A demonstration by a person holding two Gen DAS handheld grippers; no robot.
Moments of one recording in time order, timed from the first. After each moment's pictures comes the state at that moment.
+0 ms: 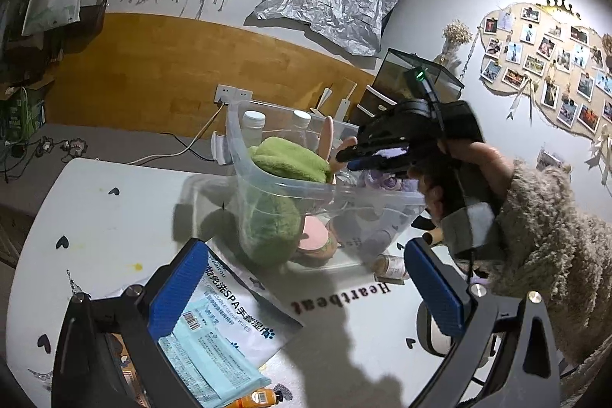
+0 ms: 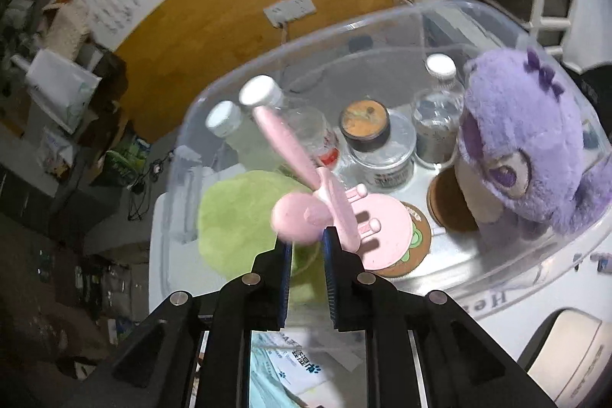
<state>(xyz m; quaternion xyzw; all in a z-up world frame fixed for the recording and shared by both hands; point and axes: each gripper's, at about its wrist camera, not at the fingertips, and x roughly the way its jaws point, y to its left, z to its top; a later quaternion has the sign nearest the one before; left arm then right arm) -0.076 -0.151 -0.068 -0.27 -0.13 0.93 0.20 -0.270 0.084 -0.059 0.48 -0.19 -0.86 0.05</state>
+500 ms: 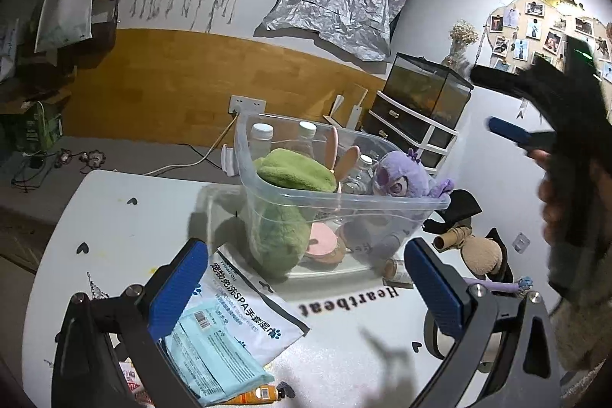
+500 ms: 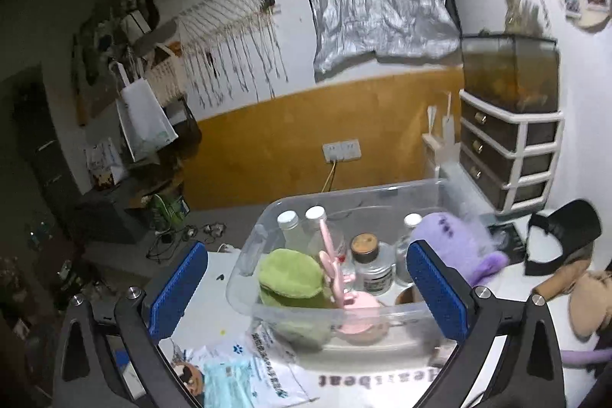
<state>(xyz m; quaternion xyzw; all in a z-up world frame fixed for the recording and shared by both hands) -0.056 -0.138 -0.049 -0.26 -0.11 0.95 0.16 -0.102 0.122 0.056 0.21 -0.09 -0.97 0.10</state>
